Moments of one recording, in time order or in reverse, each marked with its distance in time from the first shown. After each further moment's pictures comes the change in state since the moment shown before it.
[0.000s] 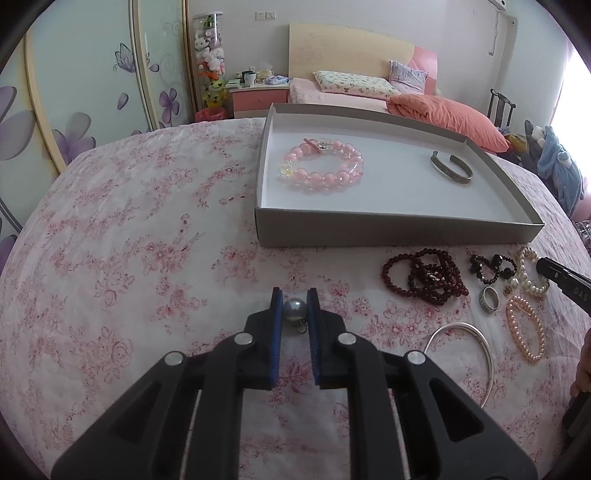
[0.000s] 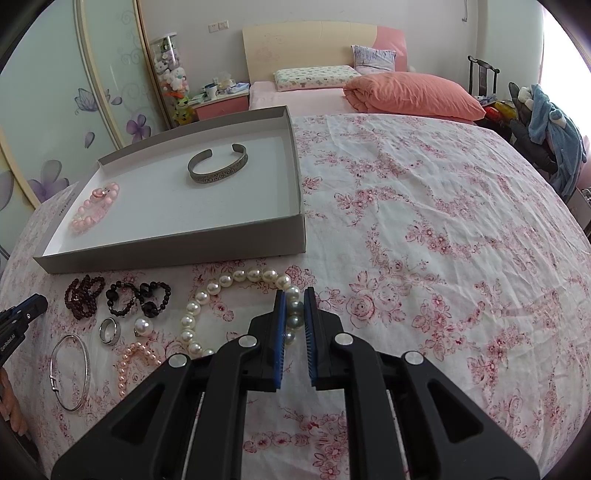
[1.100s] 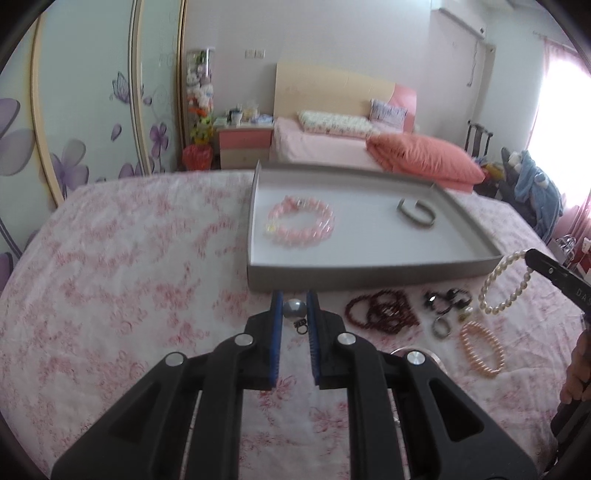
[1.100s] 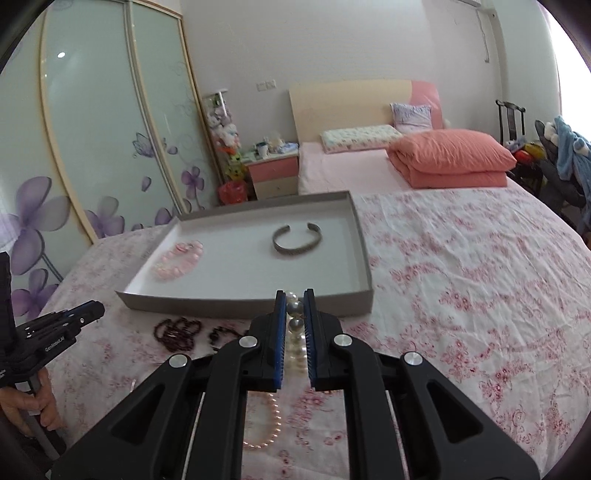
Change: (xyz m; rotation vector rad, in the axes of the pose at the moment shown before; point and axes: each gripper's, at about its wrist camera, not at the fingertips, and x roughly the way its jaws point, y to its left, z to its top) left arm -0.052 -0.003 0.005 0.004 -0.182 -0.079; right arm -0.077 0.027 0.003 -0.045 -0.257 0.203
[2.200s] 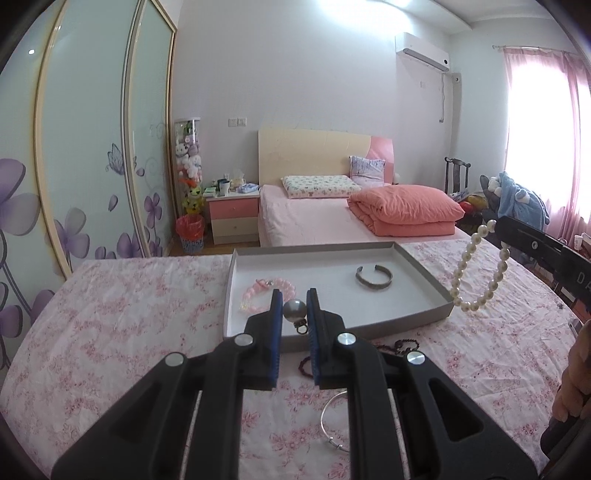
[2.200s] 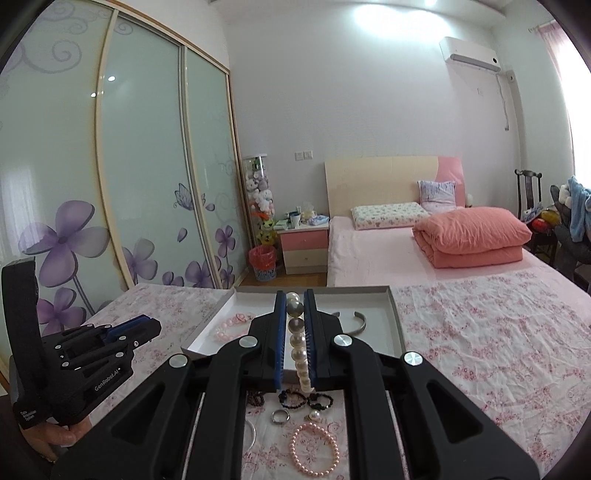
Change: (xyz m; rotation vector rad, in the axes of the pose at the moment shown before) left arm -0.068 -0.051 0.019 0.093 -0.255 -0.010; right arm -0.070 0.052 0.028 -0.108 -0.287 0.078
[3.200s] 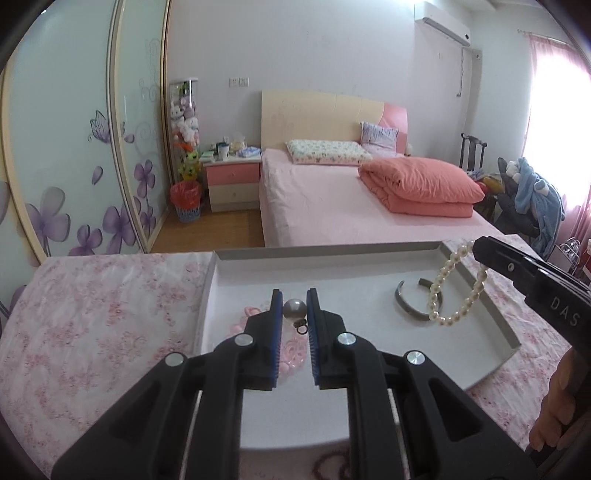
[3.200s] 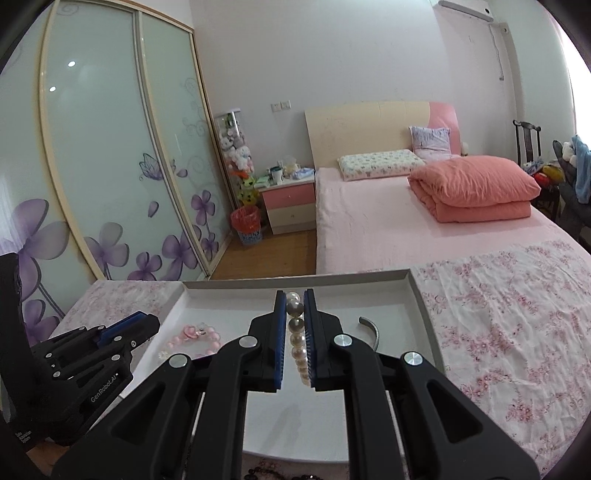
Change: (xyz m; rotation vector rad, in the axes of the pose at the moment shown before) left arm 0.164 0.016 0.037 -0.034 0.173 0.007; right arm 0.161 -0.032 -0.002 0.101 0.210 -0.047
